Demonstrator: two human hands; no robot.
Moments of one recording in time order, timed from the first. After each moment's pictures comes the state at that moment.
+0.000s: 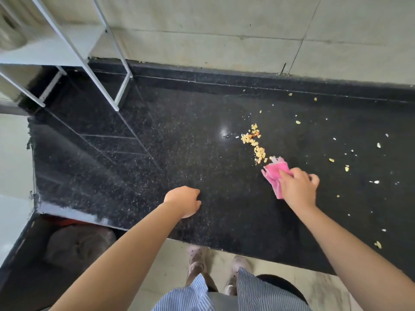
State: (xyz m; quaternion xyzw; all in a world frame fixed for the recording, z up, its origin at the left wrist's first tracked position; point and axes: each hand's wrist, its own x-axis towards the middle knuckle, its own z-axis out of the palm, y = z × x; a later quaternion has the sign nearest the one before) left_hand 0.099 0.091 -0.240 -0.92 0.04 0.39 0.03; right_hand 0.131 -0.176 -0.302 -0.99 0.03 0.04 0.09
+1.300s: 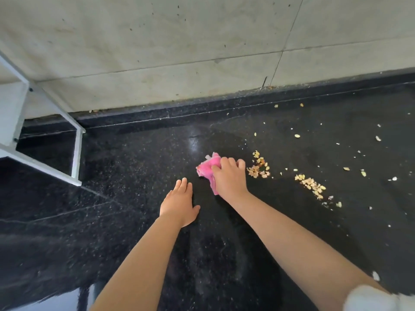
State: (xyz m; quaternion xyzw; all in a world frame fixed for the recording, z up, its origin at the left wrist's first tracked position) left_hand 0.268 0.153 -0.275 -0.94 0.15 0.32 0.00; right_hand 0.275 0.015 -0.267 -1.00 -0.01 0.07 -0.01
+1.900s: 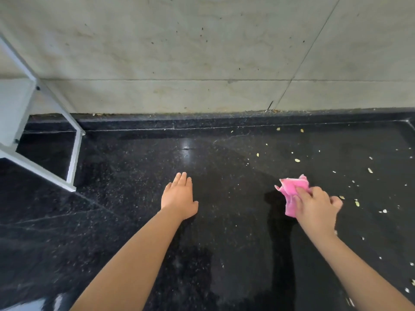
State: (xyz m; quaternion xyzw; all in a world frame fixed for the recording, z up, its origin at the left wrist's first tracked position) left_hand 0.312 0.150 -0.267 -0.95 0.14 0.28 -0.03; right_hand 0.213 -0.124 -0.275 -0.97 0.21 -0.06 -0.02
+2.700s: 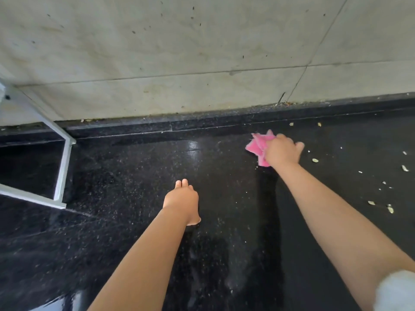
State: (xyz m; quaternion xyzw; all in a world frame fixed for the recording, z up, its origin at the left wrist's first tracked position) left_hand 0.343 0.133 -0.266 -0.91 0.16 0.36 0.09; right_hand 0.398 -0.102 -0.290 -0.97 0.22 0.09 0.00
